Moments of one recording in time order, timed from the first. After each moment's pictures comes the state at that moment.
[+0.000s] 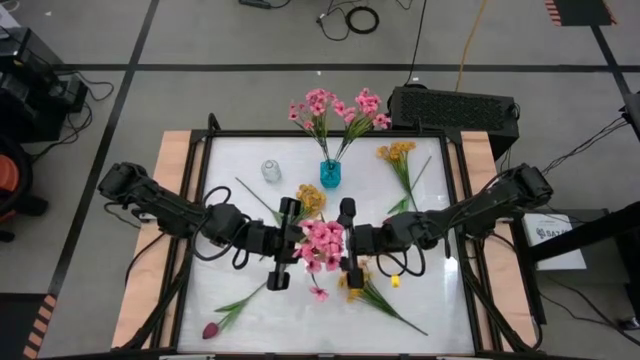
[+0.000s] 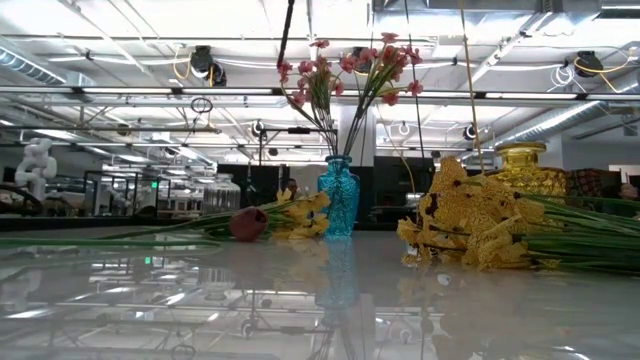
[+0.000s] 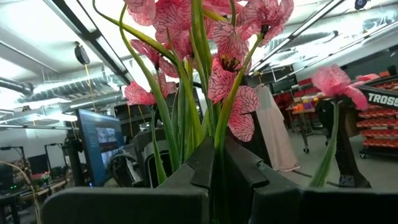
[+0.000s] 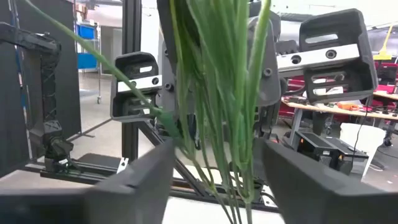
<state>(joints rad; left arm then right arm) -0.36 1.49 1.01 0.93 -0.06 0.35 0.35 1.53 1.10 0.57 0.24 -0.09</state>
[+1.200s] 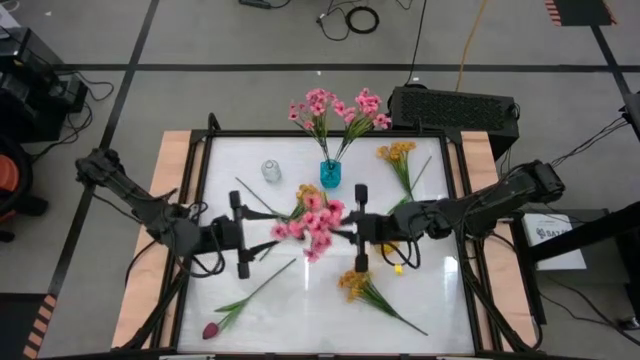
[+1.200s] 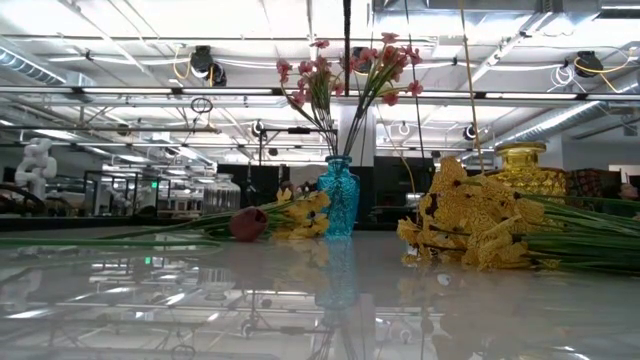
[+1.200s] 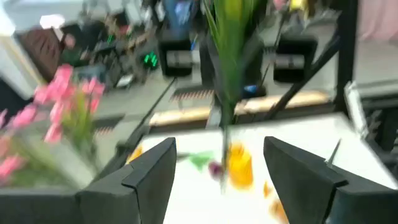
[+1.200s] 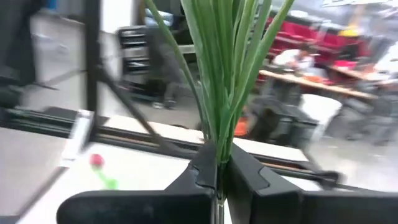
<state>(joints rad) -0.61 1.11 1.01 -0.08 -0.79 0.10 0.30 1.41 1.10 0.27 0.34 -0.17</state>
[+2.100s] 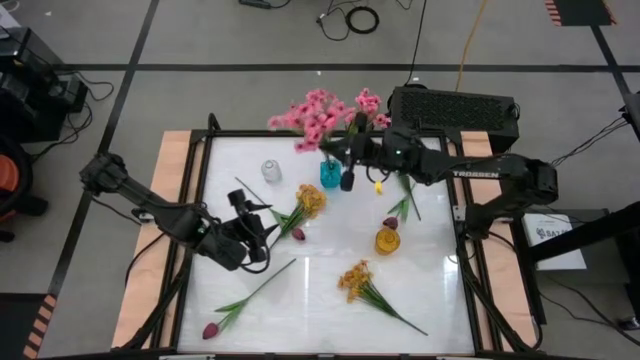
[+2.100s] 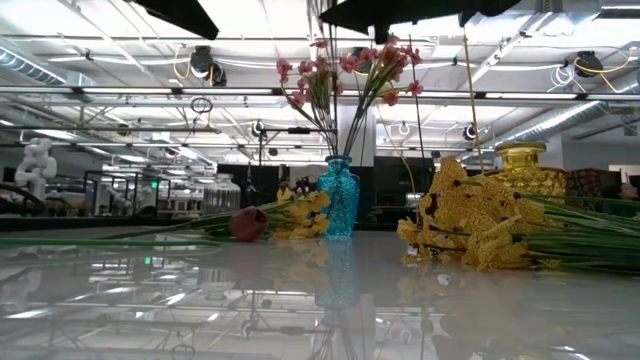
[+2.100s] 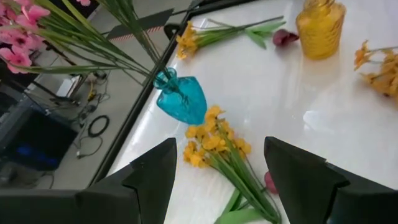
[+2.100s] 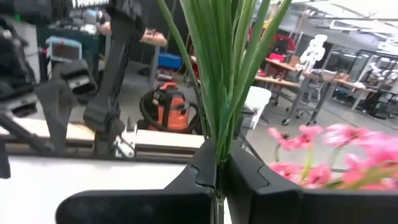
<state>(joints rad) -0.51 1.23 1.01 -0.67 -0.90 -0.31 -0.24 1.44 1.10 0.35 0.00 -0.22</state>
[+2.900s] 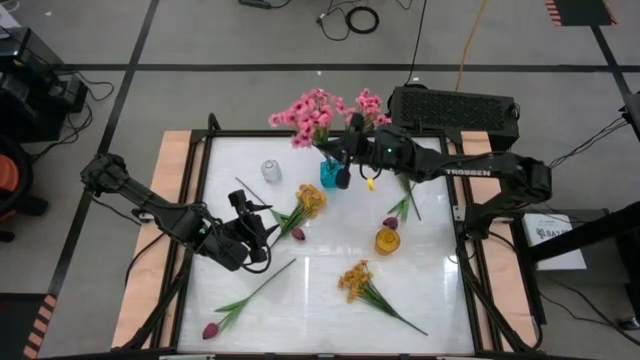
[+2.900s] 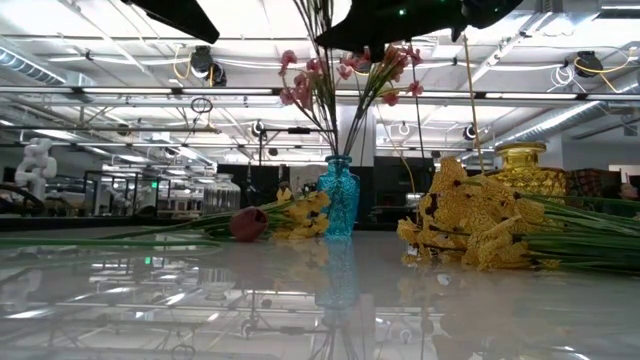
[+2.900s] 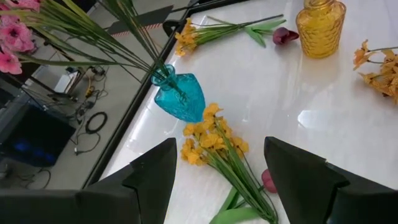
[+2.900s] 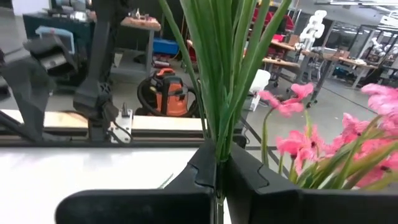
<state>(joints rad) -0.51 1.24 1.01 -0.67 -0.89 -0.33 -0.27 1.48 1.10 0.33 0.00 -0.16</state>
